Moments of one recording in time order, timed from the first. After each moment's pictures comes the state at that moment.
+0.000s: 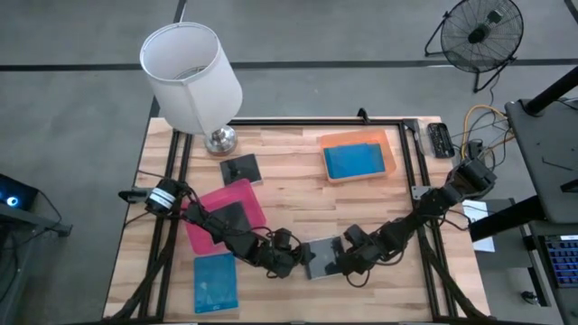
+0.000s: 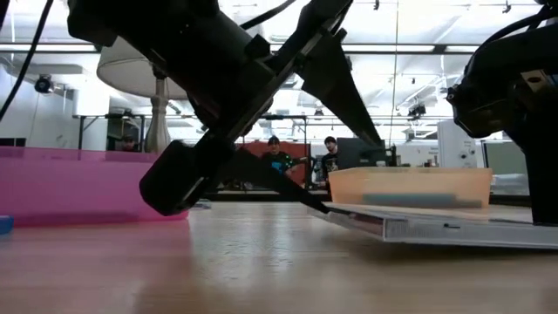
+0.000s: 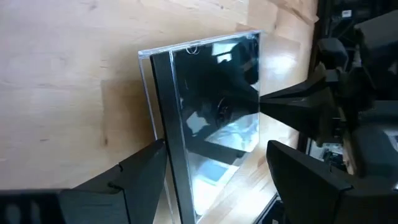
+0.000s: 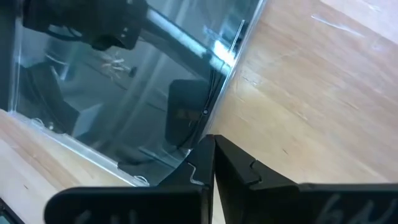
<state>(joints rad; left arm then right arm) -0.45 2.01 1.21 0.14 -0.44 -1.90 0.58 1.66 0.78 -0.31 0.14 1.62</state>
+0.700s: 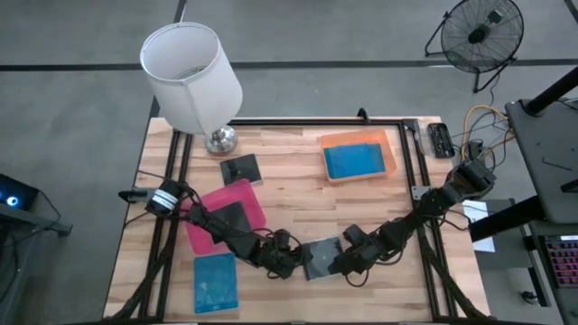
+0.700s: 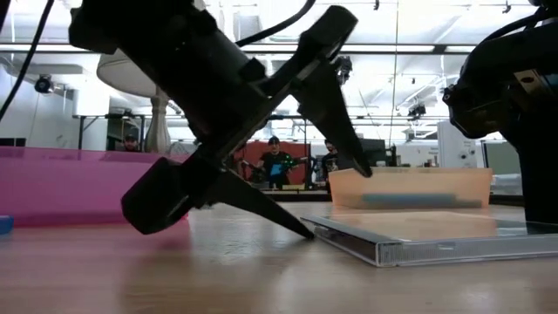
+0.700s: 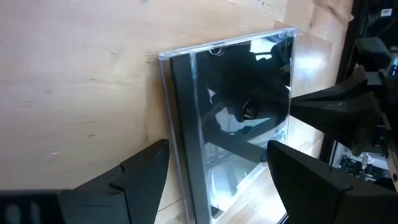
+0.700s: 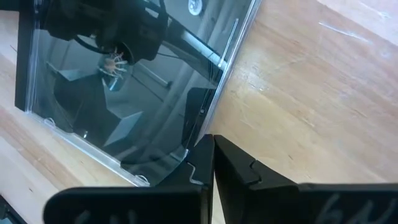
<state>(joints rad) -0.45 2.05 1.23 0.06 -0.39 -1.97 0.58 1.66 0.78 -0.31 0.13 1.61</state>
